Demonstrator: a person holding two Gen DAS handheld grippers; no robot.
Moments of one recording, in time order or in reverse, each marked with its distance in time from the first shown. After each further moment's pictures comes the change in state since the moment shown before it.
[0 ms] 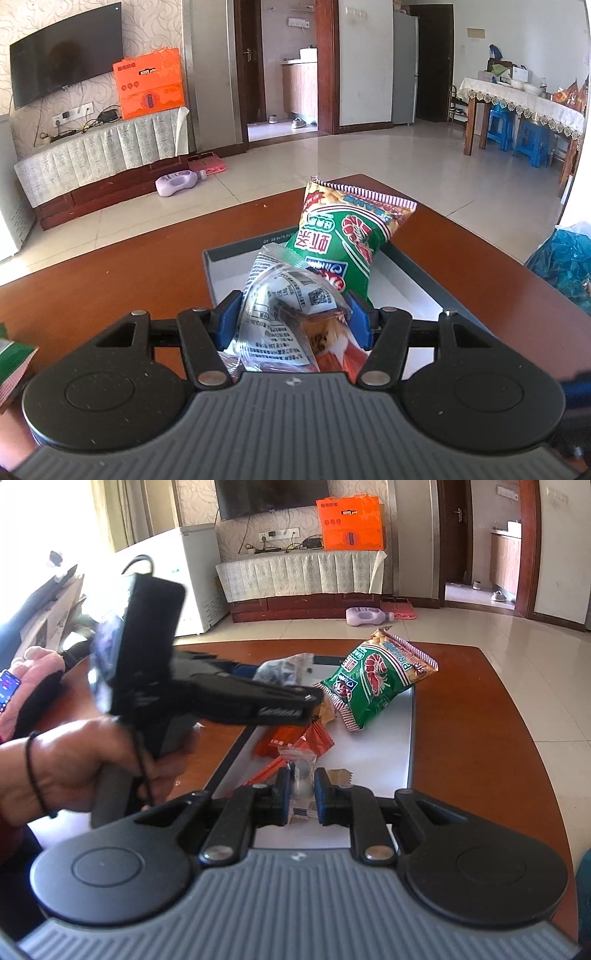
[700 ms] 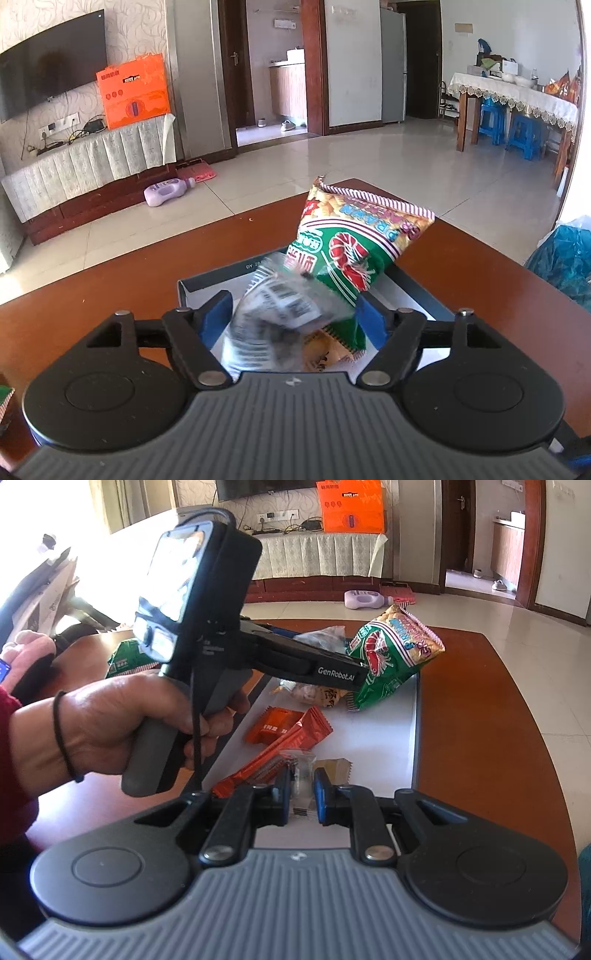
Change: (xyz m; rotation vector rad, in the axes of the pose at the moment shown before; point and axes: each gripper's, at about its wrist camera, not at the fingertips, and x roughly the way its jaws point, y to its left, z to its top) left arm 0.051 -0.013 0.019 0.044 -0.012 -0.018; right arm 0.022 0.002 -0.002 -0.010 0.060 -0.020
